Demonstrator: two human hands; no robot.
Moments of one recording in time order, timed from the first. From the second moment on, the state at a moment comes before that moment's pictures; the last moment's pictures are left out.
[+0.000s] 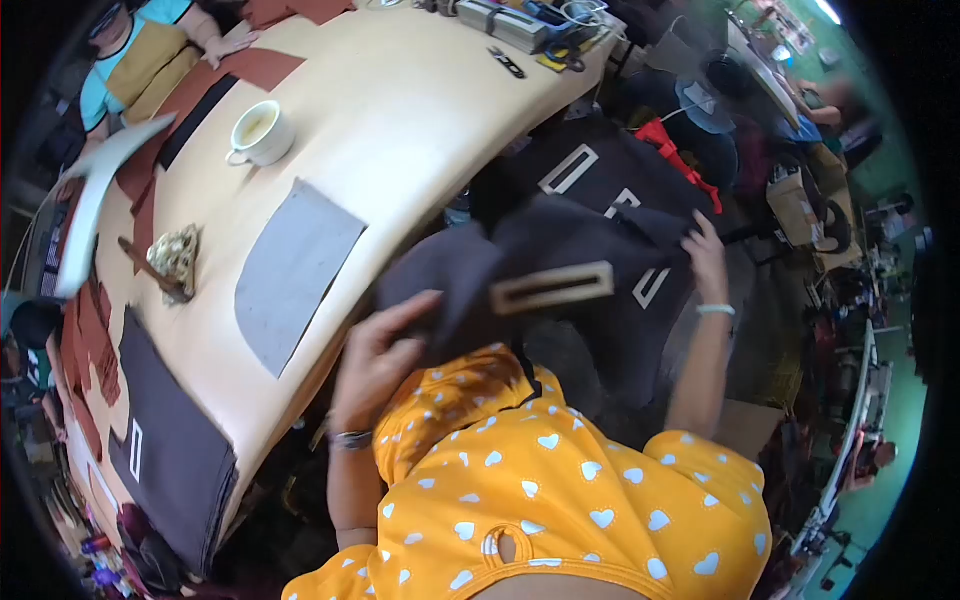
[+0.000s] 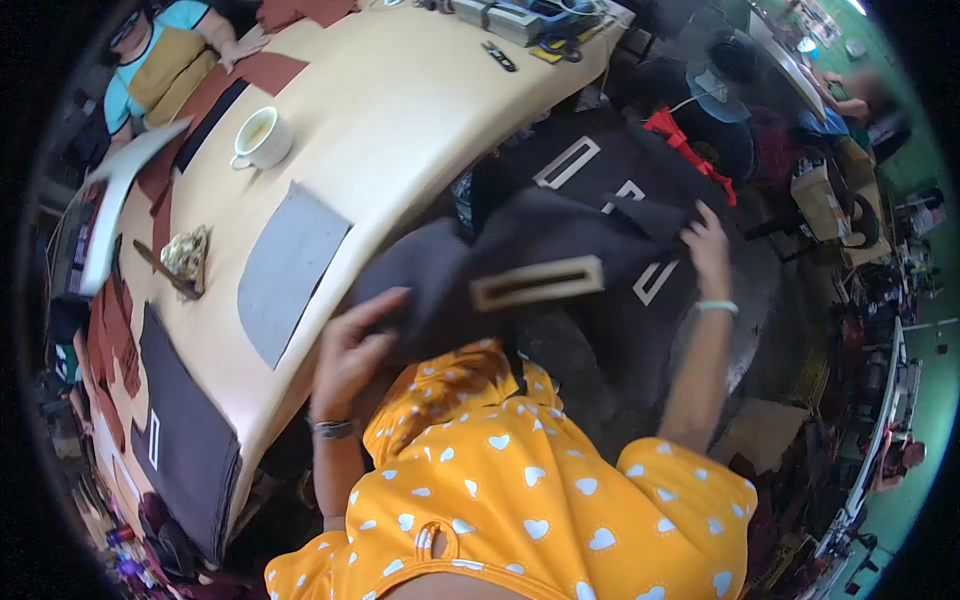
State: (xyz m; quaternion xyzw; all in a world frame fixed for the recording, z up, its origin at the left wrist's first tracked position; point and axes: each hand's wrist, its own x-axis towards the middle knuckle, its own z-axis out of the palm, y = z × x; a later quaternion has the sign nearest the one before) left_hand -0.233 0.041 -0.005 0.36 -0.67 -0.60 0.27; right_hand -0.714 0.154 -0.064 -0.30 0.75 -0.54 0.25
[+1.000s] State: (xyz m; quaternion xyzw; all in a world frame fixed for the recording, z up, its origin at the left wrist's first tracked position) left_hand -0.390 -0.010 -0.146 0.54 -0.65 -0.50 0.21; right_hand -0.834 -0.157 -0.159 -0.34 0.92 -0.21 -0.05
